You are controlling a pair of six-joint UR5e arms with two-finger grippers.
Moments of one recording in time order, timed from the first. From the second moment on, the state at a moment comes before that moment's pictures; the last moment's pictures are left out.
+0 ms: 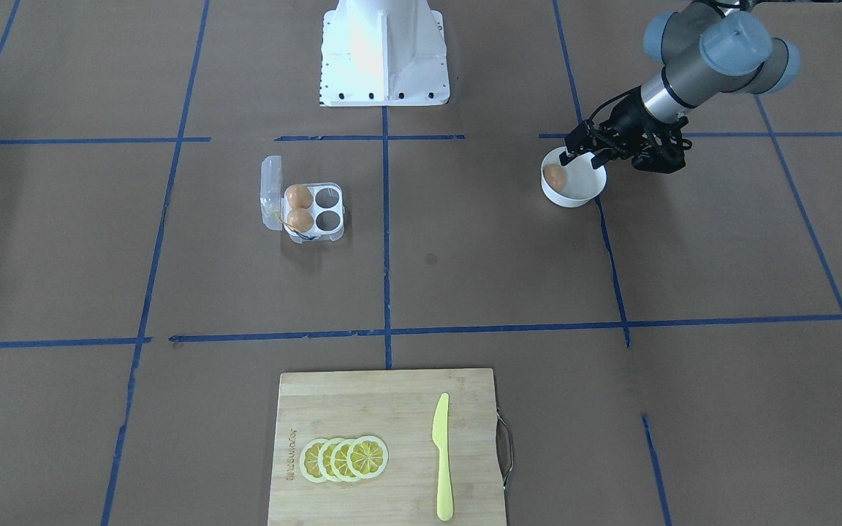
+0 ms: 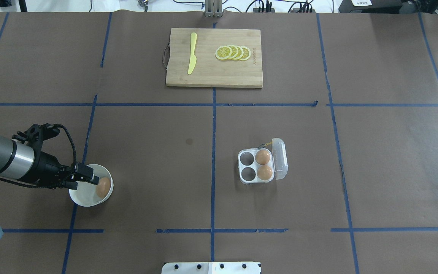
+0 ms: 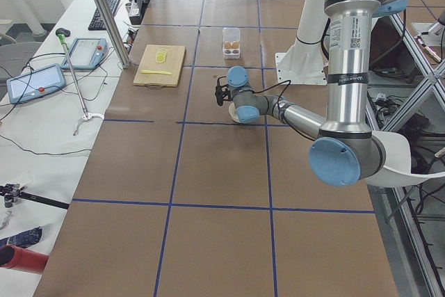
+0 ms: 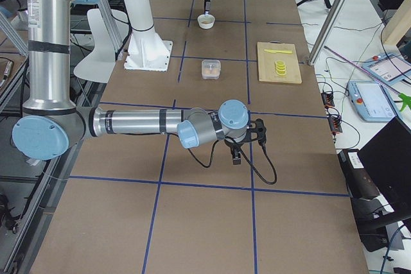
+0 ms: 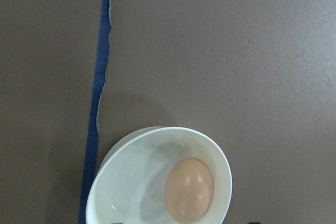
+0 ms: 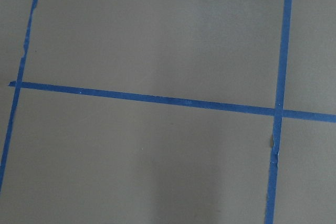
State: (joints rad) left arm -0.63 -1.54 -1.85 -2.40 -2.20 -1.41; right arm 1.47 -1.64 1.67 -1.26 2.48 0.23
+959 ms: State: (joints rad) left arm -0.57 -1.57 -1.82 -2.41 -2.13 -1.41; right arm 1.46 -1.64 1.65 -1.26 2.48 0.22
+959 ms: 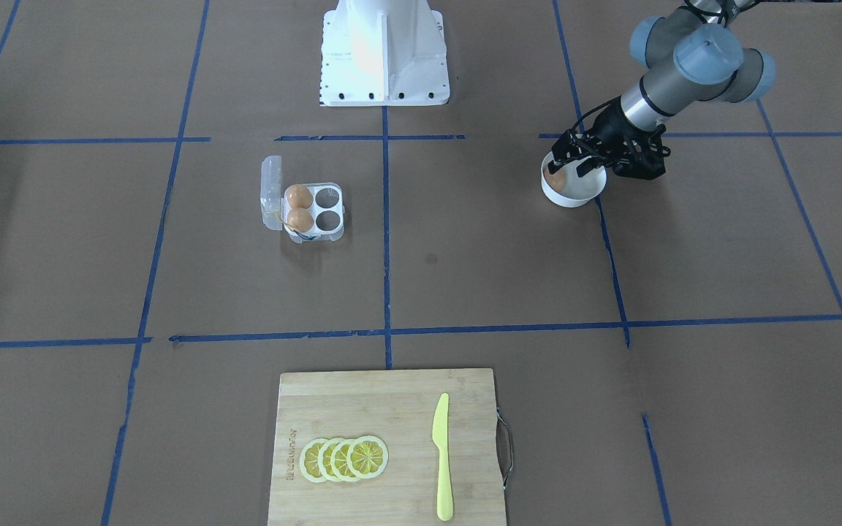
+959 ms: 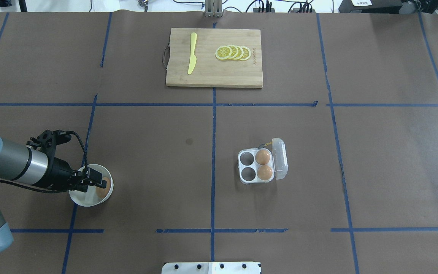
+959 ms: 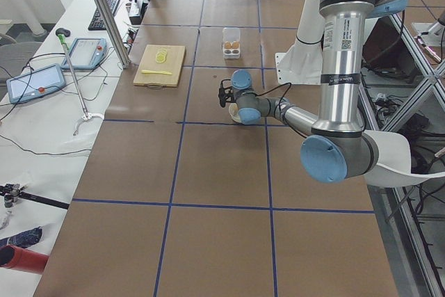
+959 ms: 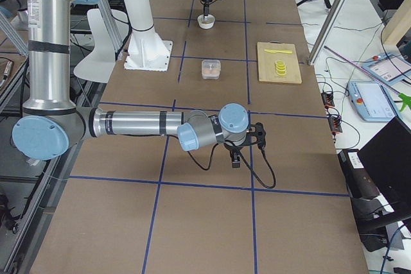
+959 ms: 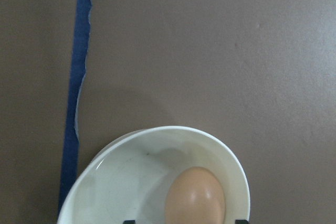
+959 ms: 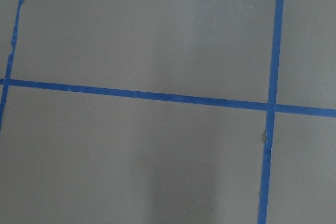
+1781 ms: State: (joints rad) left arm -0.56 -1.59 -1.79 -2.41 -2.13 -1.41; right arm 1.47 -1.64 1.65 -1.26 2.48 0.22
